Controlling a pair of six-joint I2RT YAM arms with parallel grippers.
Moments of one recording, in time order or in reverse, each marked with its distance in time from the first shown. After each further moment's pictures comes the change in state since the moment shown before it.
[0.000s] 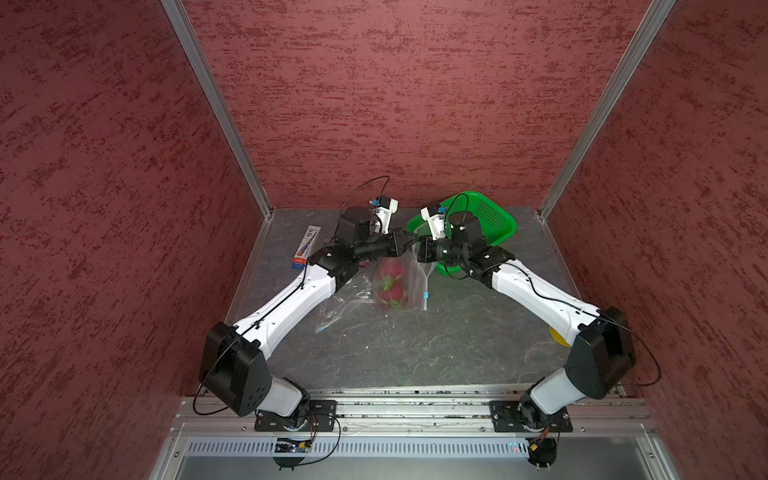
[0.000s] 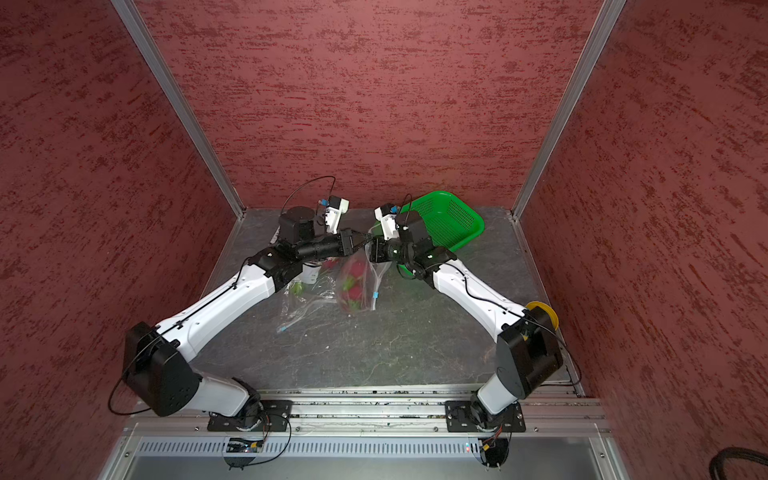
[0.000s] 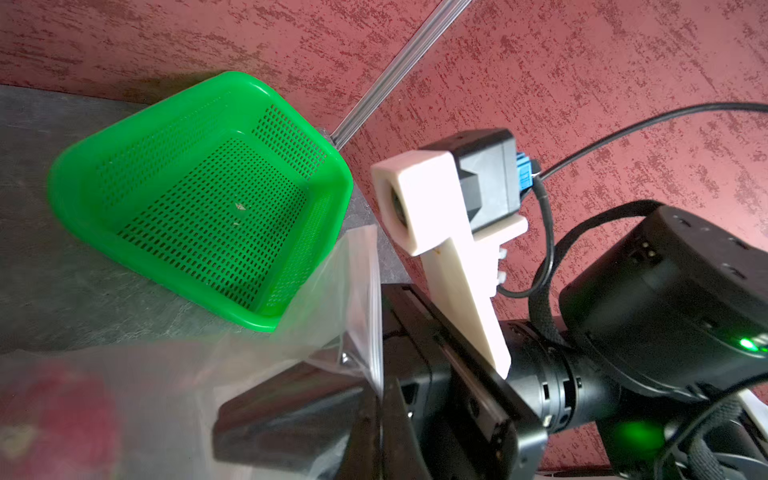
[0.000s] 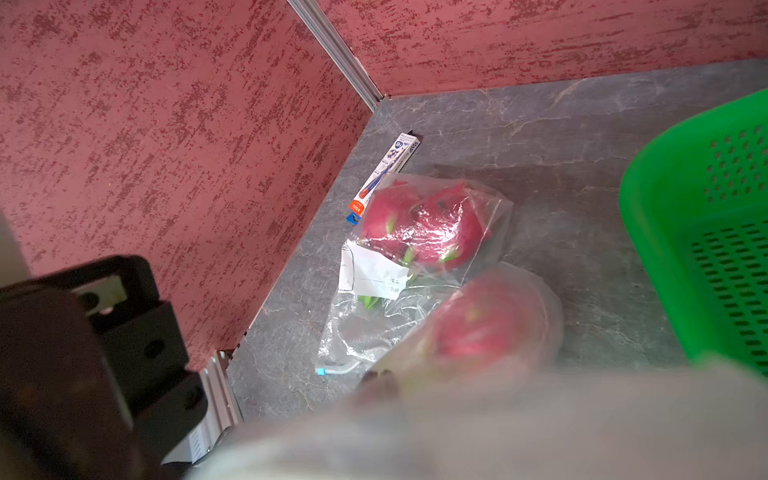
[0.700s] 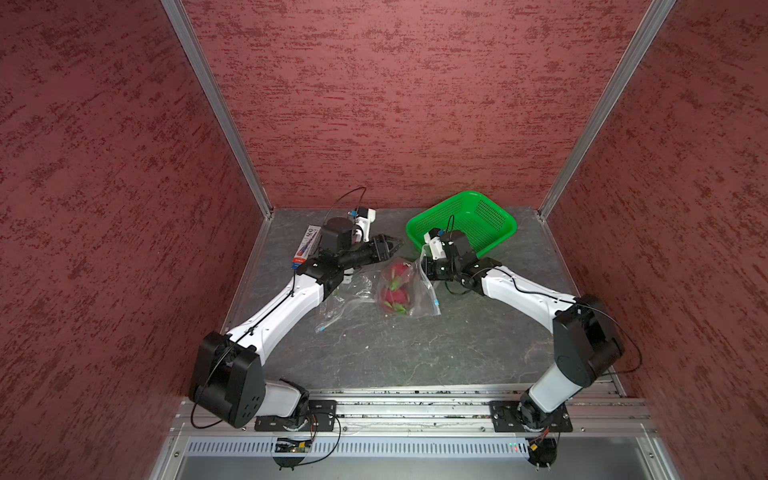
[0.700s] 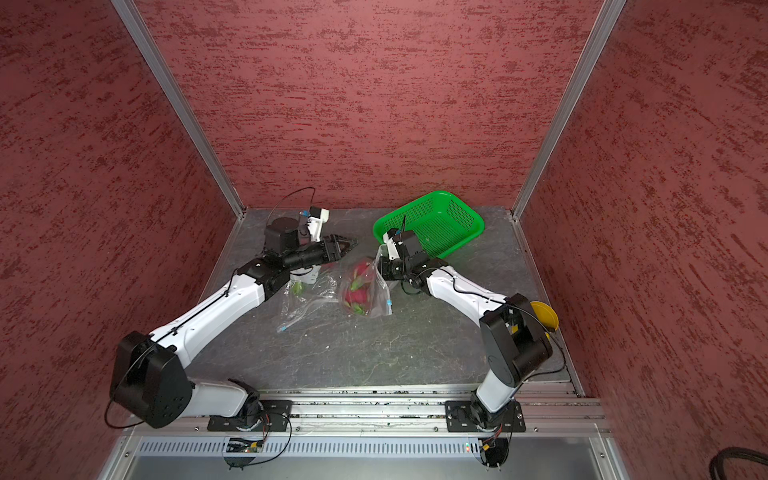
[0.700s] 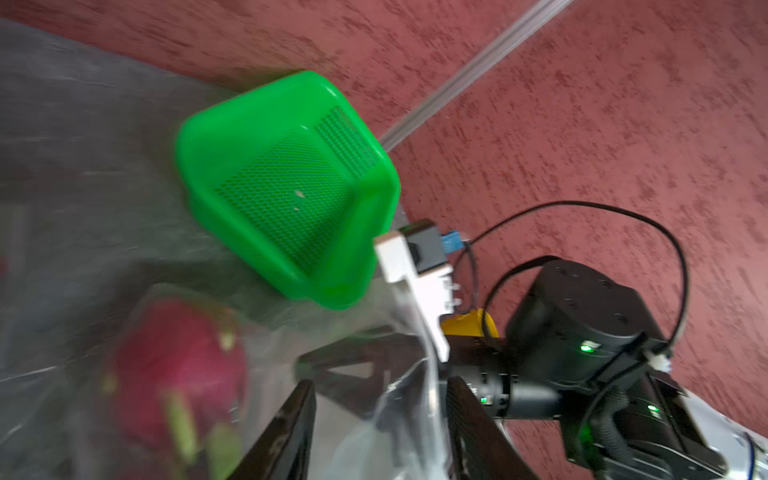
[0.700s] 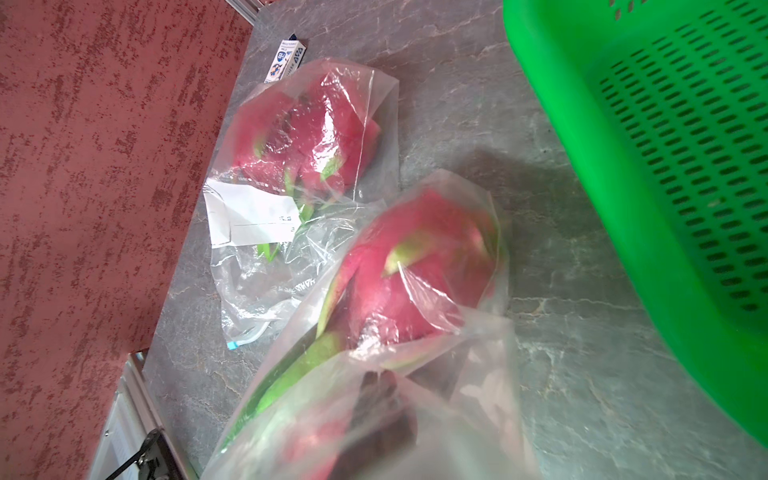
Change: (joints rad) left arm 0.174 -0.117 -0.266 0.075 -0.014 -0.052; right arm -0.013 0.068 -0.162 -0.010 0.068 0.029
